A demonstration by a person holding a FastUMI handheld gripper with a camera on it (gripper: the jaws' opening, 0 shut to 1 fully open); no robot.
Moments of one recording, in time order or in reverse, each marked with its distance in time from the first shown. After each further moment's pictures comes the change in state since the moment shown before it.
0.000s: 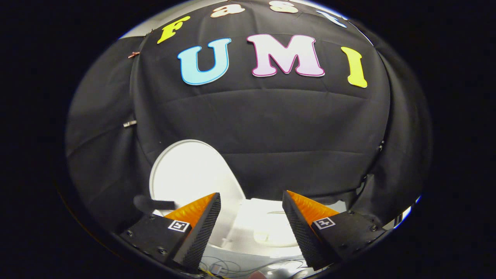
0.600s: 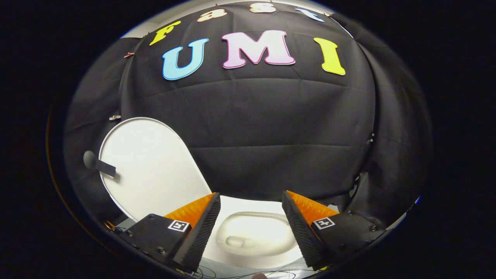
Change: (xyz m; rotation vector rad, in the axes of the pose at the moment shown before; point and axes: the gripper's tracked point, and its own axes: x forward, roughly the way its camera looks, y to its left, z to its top) arm 0.050 -0.124 -0.095 0.010 -0.127 -0.054
